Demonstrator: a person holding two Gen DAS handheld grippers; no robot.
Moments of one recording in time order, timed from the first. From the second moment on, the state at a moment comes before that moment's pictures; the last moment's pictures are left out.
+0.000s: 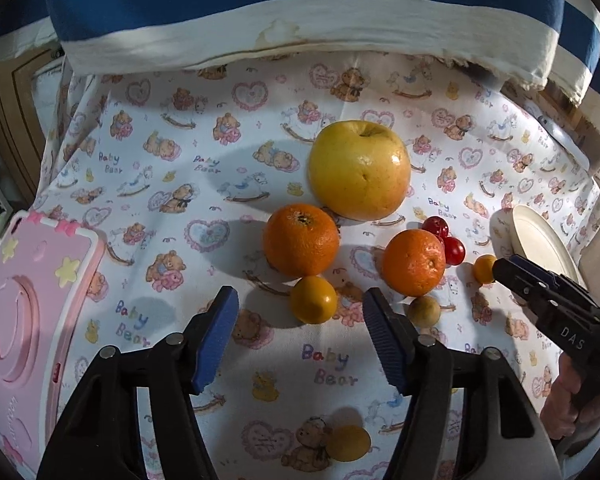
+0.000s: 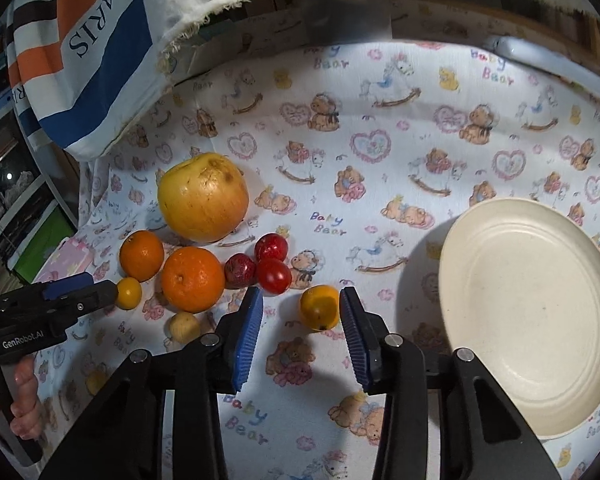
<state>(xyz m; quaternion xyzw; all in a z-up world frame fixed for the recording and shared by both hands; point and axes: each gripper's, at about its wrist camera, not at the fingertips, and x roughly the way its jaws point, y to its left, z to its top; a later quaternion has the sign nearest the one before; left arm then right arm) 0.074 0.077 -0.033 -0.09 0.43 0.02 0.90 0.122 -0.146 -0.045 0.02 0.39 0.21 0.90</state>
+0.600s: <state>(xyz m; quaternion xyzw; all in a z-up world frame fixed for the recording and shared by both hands) 0.086 0.076 -0.051 -0.10 0.46 0.00 0.88 0.136 -0.152 -0.057 0.05 0.41 0.21 0.88</state>
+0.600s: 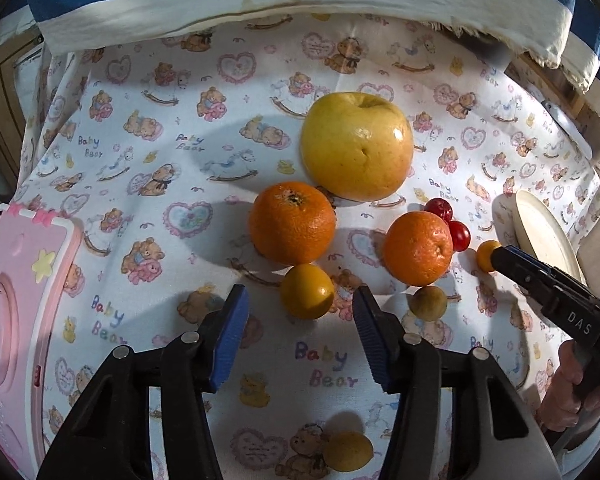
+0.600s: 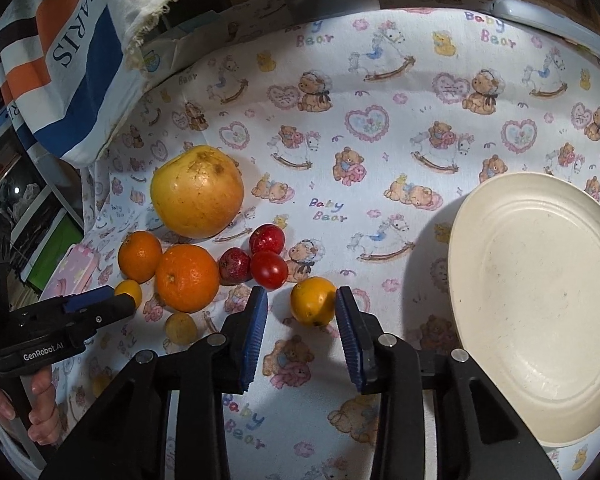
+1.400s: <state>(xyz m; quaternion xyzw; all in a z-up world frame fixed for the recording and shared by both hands) 0.091 0.081 -0.052 -0.12 0.46 -0.02 0.88 0.143 -0.152 -0.066 0.05 0.42 0.19 0.89</state>
